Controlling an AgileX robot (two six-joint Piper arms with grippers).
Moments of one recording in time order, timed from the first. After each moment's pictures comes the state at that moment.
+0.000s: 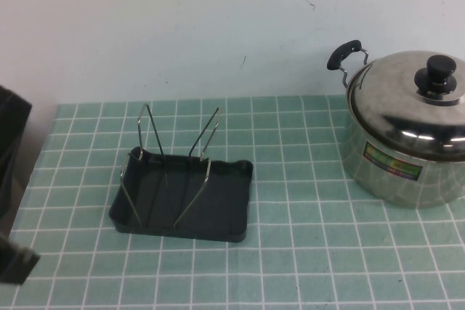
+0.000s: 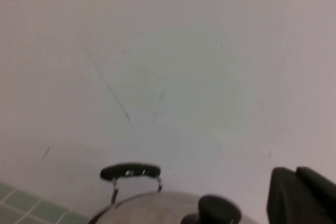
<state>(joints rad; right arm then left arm) -0.02 1.16 -0.38 -0.40 -0.83 0.02 -0.08 0.58 -0.34 0.68 -0.79 -0.79</state>
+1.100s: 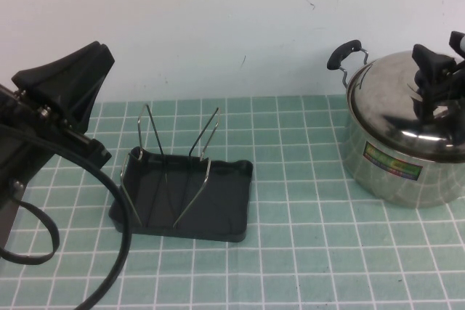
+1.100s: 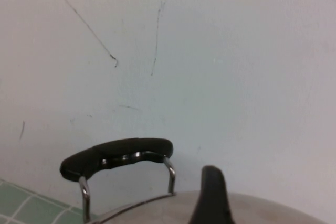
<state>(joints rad) -0.02 1.83 -0.91 -0.49 -0.83 0.22 -0.08 1.09 -0.52 0.69 -0.97 -0.68</state>
